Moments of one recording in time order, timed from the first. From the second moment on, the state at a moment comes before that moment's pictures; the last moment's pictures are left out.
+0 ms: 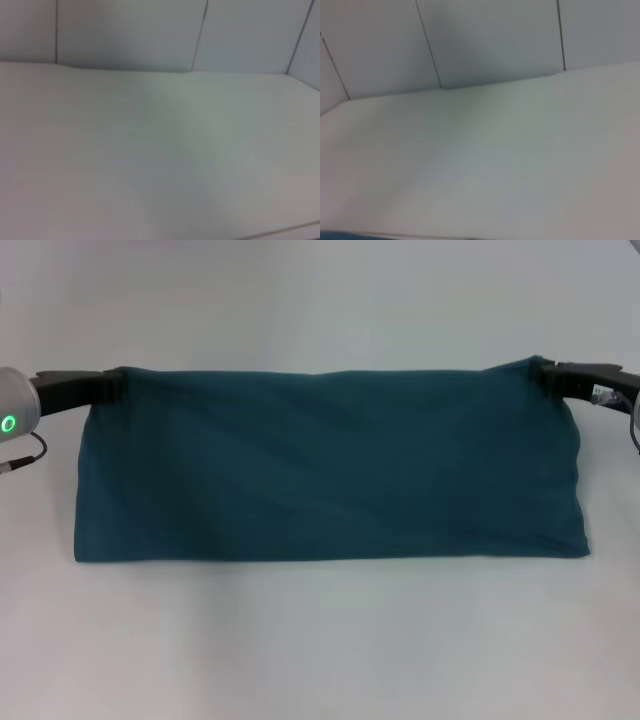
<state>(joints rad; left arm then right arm) -0.85 -2.09 0.51 0.64 2.32 0.77 -1.91 0.78 2.01 -0.29 -0.46 -2.12 -0.82 1.55</state>
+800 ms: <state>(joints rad) -0.89 -2.14 0.56 0.54 2.21 0.49 -1.83 0.82 2.03 -0.30 -0.40 -1.98 -0.61 1.41</state>
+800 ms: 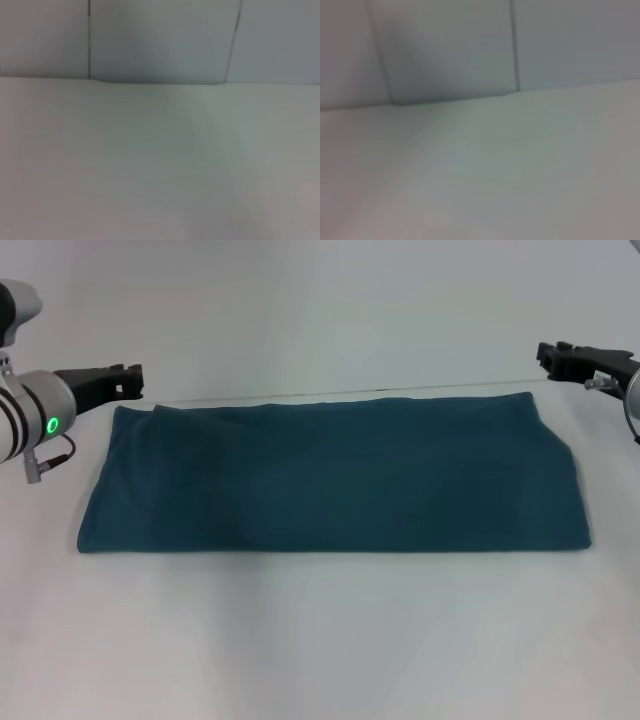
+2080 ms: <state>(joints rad) -0.58 -2.16 0.56 0.82 2.11 0.95 -1.90 0.41 2.01 -0.46 -0.67 -1.92 -1.21 1.67</state>
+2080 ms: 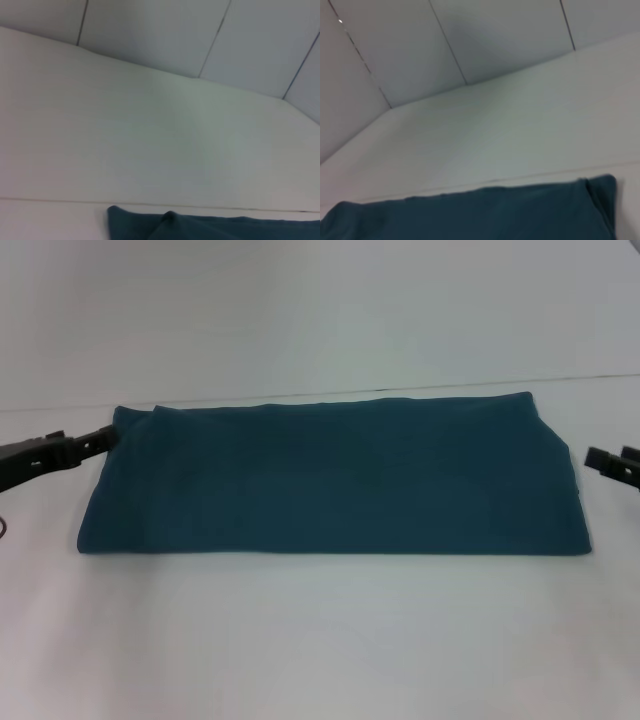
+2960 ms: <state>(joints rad) -0.58 -2.16 0.57 0.76 2.21 0.83 -1.90 0.43 1.93 -0.47 -0.71 -2.14 -1.29 2.06</state>
